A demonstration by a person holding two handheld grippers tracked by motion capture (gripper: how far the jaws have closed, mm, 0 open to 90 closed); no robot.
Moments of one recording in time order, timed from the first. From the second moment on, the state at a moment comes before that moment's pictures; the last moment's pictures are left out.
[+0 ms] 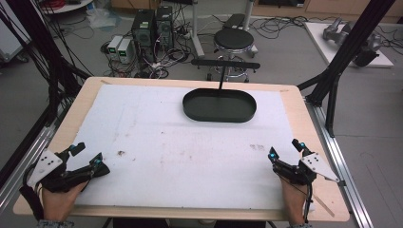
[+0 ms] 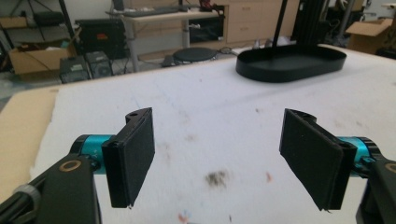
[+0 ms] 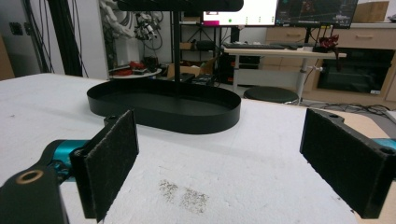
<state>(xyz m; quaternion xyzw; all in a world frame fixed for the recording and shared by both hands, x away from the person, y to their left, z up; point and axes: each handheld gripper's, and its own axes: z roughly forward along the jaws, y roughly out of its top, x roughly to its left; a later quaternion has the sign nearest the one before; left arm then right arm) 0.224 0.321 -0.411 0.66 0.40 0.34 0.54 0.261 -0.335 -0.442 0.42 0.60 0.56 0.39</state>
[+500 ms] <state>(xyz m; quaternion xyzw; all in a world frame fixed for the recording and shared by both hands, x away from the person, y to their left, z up) 0.198 0.342 -0.429 0.67 0.42 0.33 0.52 0.262 -0.336 -0.443 0.43 0.59 0.56 0.39</state>
